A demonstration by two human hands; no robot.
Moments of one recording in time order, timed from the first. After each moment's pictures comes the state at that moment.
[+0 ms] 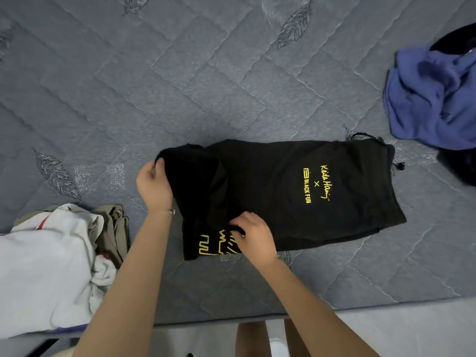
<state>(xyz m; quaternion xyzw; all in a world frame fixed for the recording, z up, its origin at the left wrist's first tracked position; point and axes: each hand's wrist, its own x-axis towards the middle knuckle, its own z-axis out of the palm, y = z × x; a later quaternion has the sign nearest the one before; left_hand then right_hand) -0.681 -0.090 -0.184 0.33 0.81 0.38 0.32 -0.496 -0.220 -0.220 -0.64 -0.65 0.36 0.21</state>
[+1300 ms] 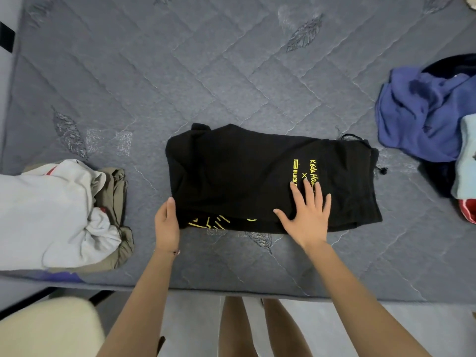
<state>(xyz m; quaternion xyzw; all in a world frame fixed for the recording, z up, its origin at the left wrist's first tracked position) -0.655 -0.256 -0.181 0.24 0.79 0.36 0.43 -0.357 -0.236 -0.200 -0.72 -0.67 0.18 -0.03</state>
